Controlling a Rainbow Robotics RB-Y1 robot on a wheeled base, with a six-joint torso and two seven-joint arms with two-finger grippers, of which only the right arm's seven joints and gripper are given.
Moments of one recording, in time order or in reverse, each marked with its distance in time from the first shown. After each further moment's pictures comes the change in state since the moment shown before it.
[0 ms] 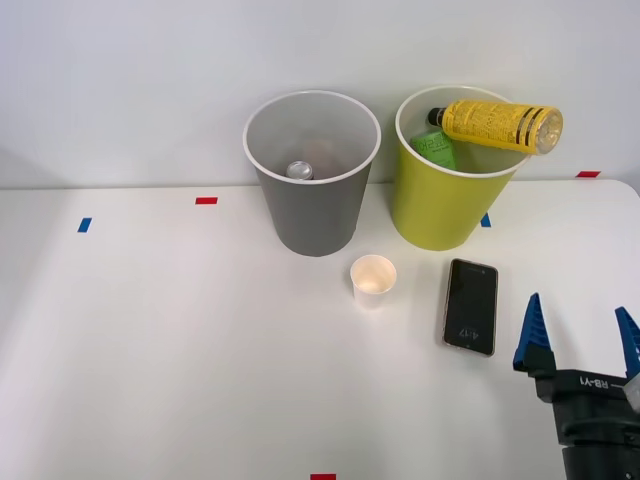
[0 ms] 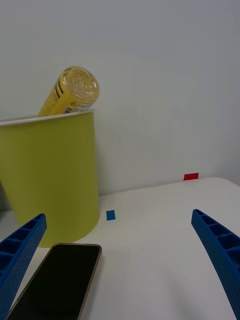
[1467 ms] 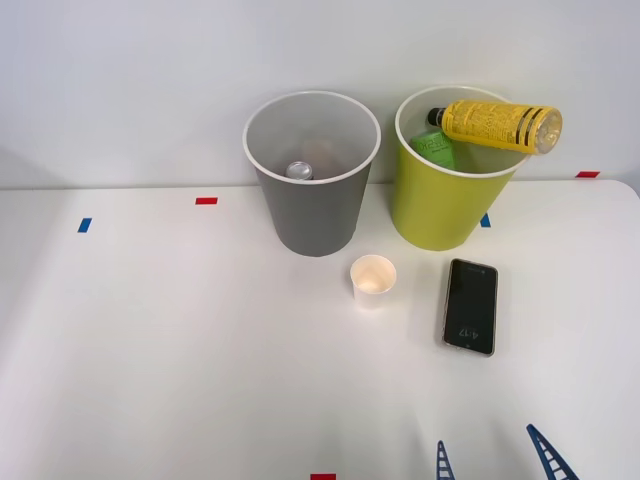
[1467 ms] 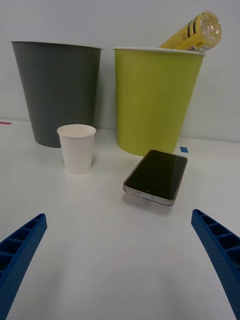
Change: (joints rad) arm 0.295 -0.195 0.372 0.073 -0.009 -0.253 0.331
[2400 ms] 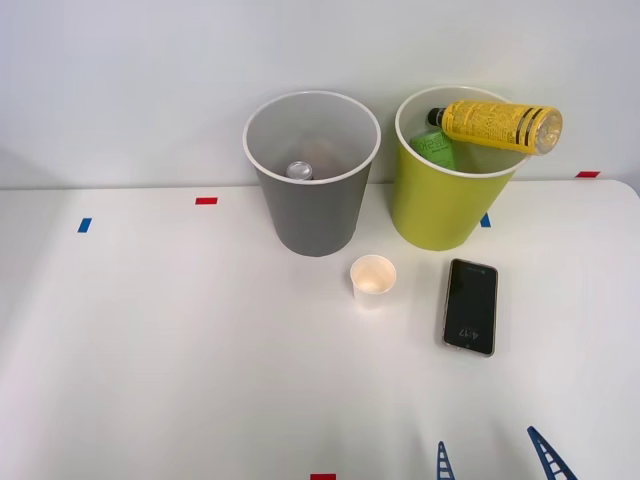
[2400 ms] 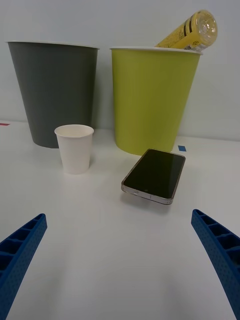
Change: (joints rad) arm 0.004 0.007 -0.002 0.000 -0.001 -0.002 -0.006
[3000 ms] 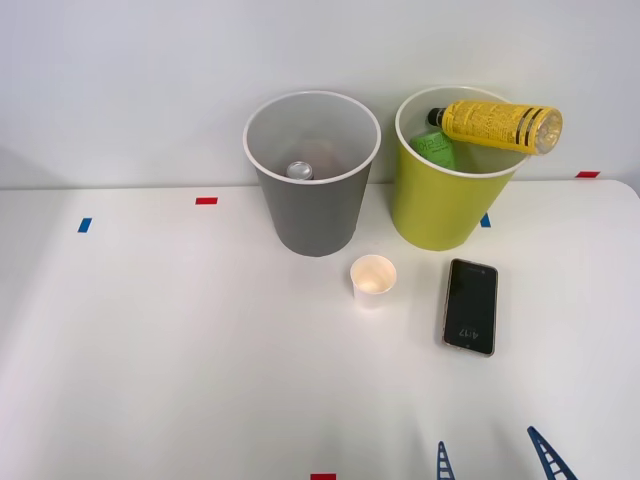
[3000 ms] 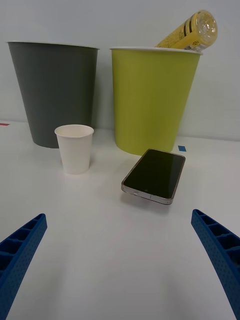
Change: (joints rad) arm 0.000 0.000 0.000 0.000 0.000 0.000 0.000
